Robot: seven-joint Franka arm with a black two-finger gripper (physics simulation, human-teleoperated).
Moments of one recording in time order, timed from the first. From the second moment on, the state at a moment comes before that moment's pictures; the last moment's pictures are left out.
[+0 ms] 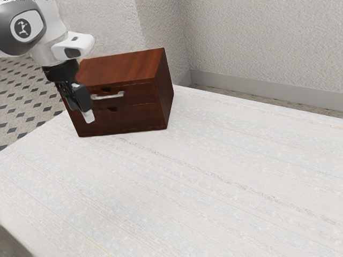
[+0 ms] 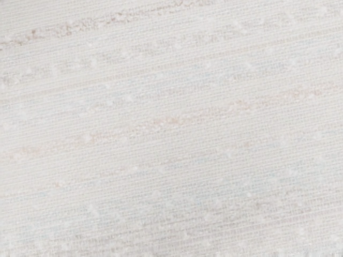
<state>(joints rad) -0.24 -0.02 0.46 -1.44 0.01 1.49 0.46</state>
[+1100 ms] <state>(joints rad) 0.03 -0.09 0.46 -1.37 0.08 1.46 0.92</state>
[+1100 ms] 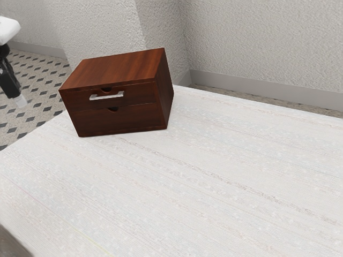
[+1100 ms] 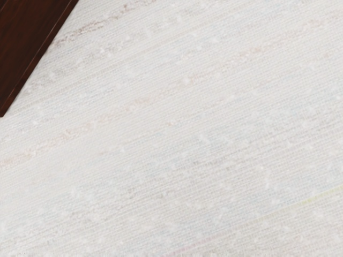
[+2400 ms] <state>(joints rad) 0.16 0.19 0.37 -1.40 0.38 1.81 1.09</state>
